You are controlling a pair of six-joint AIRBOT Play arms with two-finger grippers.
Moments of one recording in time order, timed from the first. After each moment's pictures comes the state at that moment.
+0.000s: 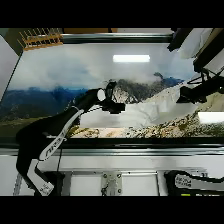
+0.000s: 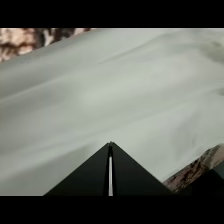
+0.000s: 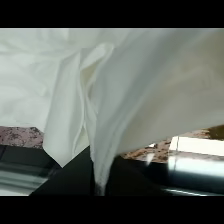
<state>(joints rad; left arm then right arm) -0.59 -1.83 1.47 1.06 -0.90 -1.67 -0.29 -1.45 1.48 -1.20 1.55 1.42</state>
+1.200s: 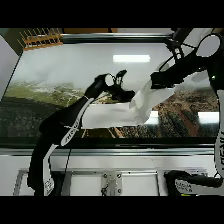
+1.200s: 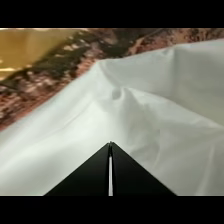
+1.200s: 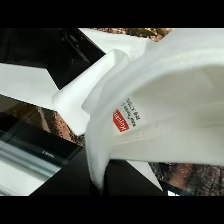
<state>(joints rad) -0.54 -2.08 1.99 1.03 -1.14 -1.70 0.14 -1.44 1.78 -1.21 1.61 1.54</state>
